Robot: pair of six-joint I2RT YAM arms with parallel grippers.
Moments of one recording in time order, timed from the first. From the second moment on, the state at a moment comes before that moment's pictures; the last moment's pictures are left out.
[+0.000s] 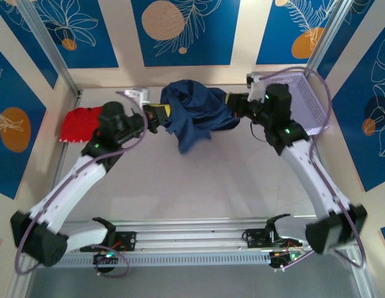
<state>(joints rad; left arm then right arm) -0.47 1.12 1.06 -0.01 0.37 -0.40 0.31 1.18 1.21 -0.27 -0.33 0.35</state>
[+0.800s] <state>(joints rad) -0.72 1.26 0.76 -0.37 0.07 -0.45 0.47 1.40 0.86 -0.30 -0.25 0.40</state>
